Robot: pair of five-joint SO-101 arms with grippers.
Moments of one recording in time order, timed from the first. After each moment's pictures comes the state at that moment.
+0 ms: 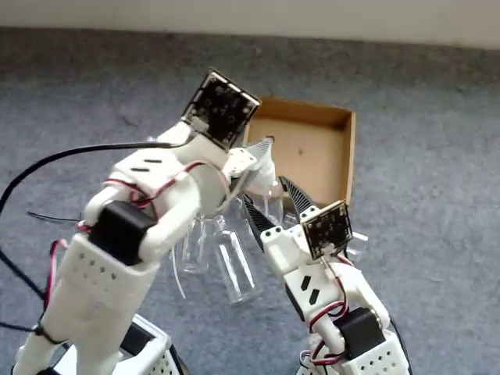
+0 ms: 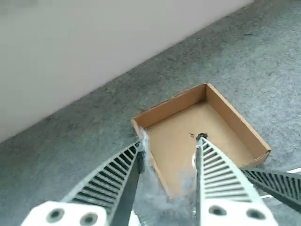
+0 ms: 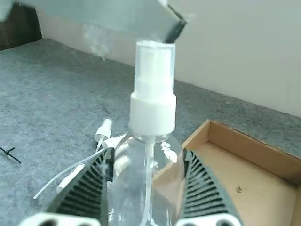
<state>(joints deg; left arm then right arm) 23.9 -41.9 17.1 60.0 -5.2 -30.2 -97.7 80.4 33.5 4.5</state>
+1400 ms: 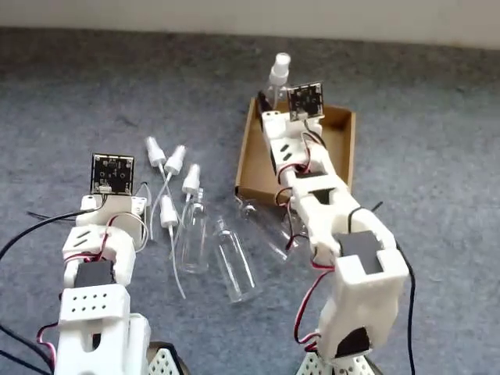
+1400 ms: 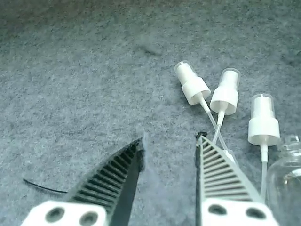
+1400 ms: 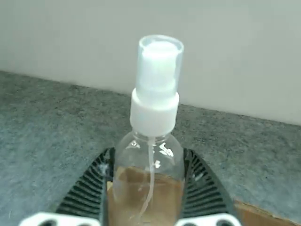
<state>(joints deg) -13.7 -63.2 81.5 24.1 -6.5 -15.4 20.5 26.7 -30.9 4.1</state>
